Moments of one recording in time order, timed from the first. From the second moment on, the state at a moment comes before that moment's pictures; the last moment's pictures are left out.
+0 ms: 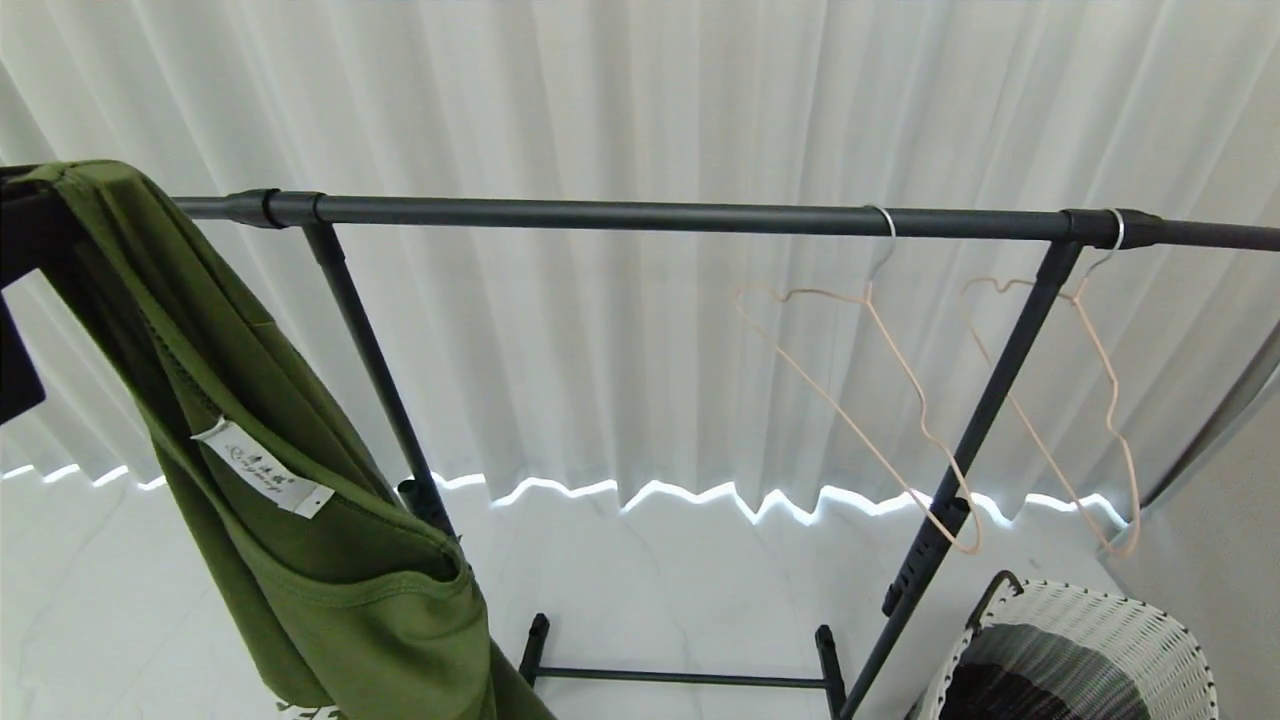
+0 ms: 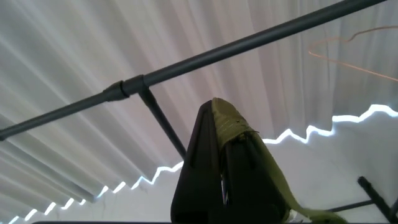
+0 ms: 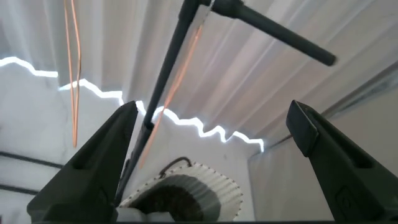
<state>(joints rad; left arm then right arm) -0.85 1.01 -1.01 -0.04 0.68 0.45 0.29 0.82 -0.89 0.16 -0.23 -0.32</state>
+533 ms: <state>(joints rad) -0.85 0.97 -0.99 -0.05 0.67 0.53 0.25 0.90 -0.87 0.38 -0.23 -0.12</state>
